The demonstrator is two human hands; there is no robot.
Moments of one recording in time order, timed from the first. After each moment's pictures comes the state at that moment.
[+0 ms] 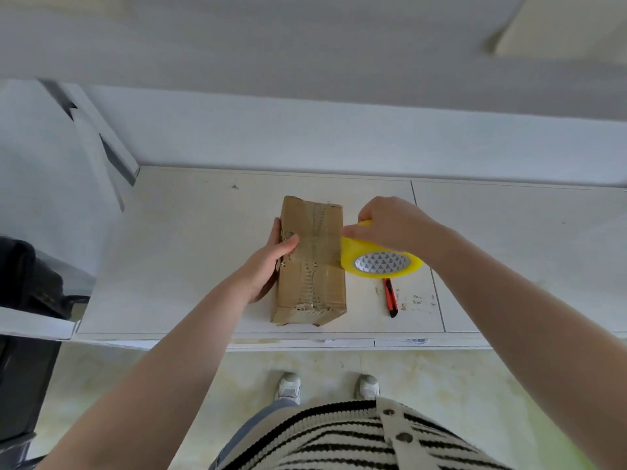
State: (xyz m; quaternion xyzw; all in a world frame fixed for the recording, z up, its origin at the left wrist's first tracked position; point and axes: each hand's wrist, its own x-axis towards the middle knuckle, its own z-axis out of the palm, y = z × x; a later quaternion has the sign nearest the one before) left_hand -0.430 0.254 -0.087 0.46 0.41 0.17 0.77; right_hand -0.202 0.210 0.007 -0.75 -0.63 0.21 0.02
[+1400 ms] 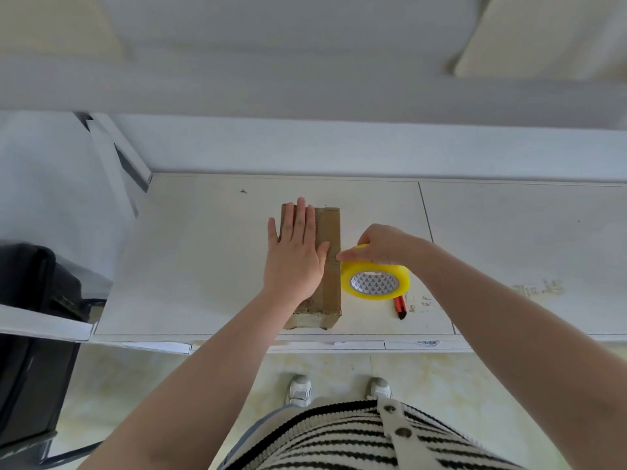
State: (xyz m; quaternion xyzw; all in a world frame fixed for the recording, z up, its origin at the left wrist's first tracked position) left_hand -0.391 0.238 -0.089 0.87 0.50 0.01 0.05; right_hand -0.197 0.217 -0.059 -0.75 -0.57 0.33 -0.04
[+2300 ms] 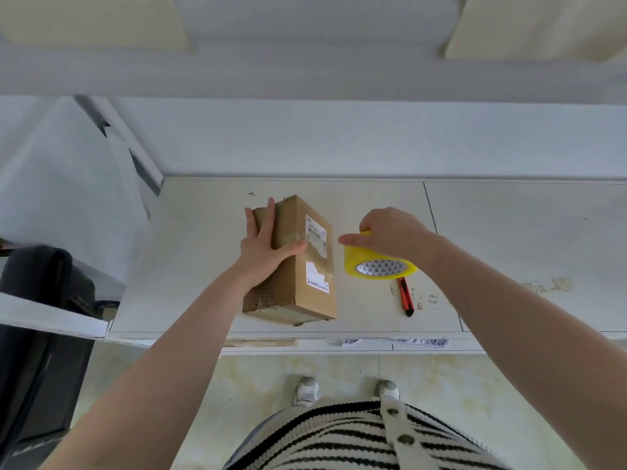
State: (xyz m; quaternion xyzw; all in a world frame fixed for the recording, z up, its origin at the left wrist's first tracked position) left_hand -0.462 0.270 -0.071 0.68 0.54 0.09 0.49; right_hand -0.215 0.214 -0.021 -0.74 -0.64 0.19 -0.03
